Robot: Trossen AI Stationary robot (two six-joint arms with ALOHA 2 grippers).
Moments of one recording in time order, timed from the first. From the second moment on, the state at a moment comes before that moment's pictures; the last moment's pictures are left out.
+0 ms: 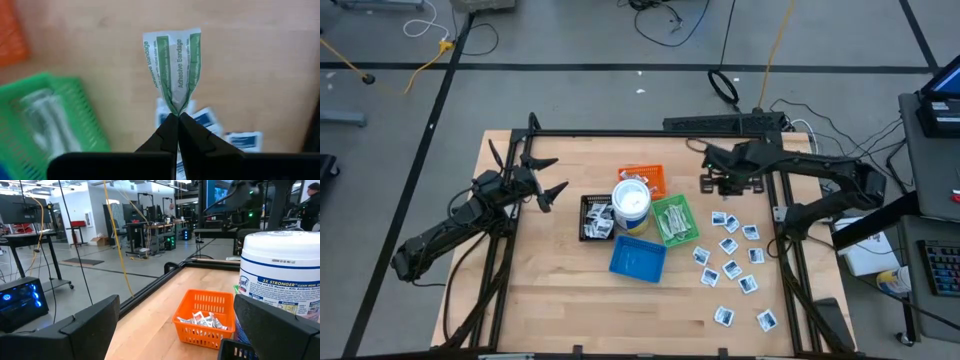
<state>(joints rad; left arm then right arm) 0.63 0.02 0.02 0.06 0.18 0.07 -0.39 1.37 1.05 -1.16 -0.01 1.17</state>
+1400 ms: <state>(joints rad) 0.63 0.02 0.02 0.06 0.18 0.07 -0.06 1.69 1.20 -0.83 -0.03 1.19</state>
